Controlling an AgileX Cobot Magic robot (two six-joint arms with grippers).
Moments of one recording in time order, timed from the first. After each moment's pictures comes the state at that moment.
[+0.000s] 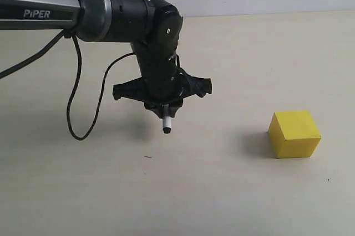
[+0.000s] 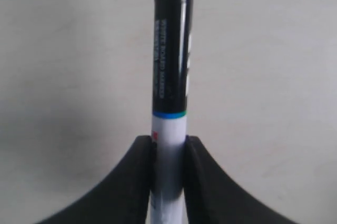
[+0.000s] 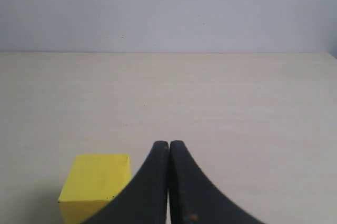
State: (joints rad) left arm -0.79 2.15 -1.56 0.06 0.91 -0.80; right arm 0.15 0.01 0.00 0.08 0.31 -0.07
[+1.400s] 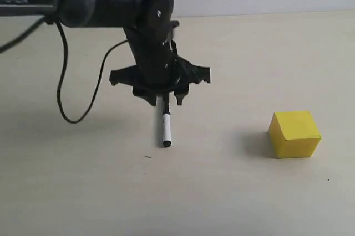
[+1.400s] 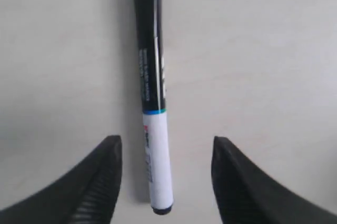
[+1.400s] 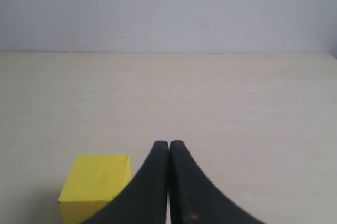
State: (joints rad) left arm -0.77 2.10 -1.56 0.02 0.91 -0.67; right arm 0.15 0.01 0.00 0.08 0.31 -0.07
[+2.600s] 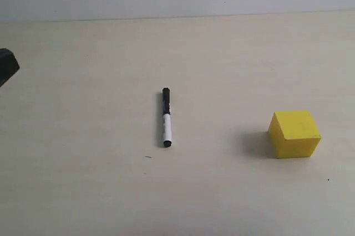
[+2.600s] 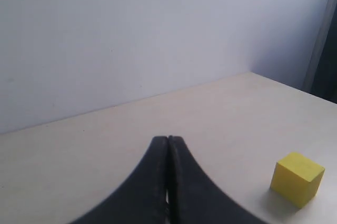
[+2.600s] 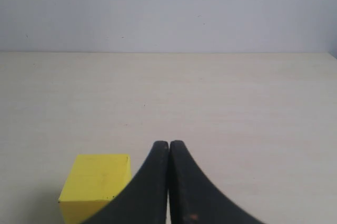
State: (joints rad) left arm -0.66 0.60 -0.22 0.02 -0.25 -0.09; right arm 0.15 0.01 0.00 0.08 0.31 -0.07
